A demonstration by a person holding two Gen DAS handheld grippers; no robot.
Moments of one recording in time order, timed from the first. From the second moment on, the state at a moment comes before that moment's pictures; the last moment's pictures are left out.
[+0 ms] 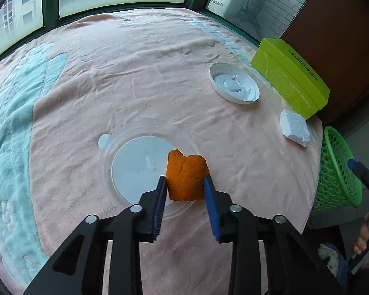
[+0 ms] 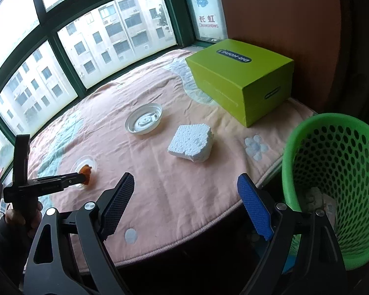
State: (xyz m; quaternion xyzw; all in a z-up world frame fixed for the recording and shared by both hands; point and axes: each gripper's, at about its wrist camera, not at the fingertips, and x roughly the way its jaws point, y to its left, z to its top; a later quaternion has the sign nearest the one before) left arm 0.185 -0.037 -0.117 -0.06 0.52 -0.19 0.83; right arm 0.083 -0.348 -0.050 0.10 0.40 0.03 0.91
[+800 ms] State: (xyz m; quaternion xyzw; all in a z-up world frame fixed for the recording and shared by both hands) left arm 0.176 0.003 -0.056 -0.08 0.46 -0.19 0.86; right arm 0.172 -0.334 -0.097 0.09 0.45 0.01 0.89
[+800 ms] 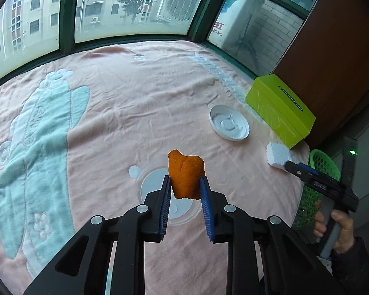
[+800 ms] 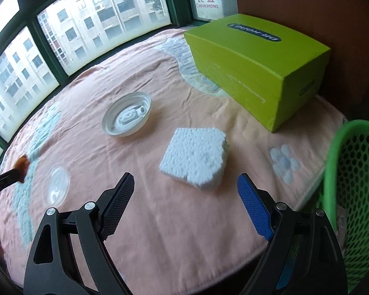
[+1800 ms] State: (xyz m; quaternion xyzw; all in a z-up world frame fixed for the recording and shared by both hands) left arm 0.164 -0.062 -0.024 -0.06 0.44 -0.25 0.86; right arm 0.131 -0.358 -0.067 0.06 0.43 -0.03 0.90
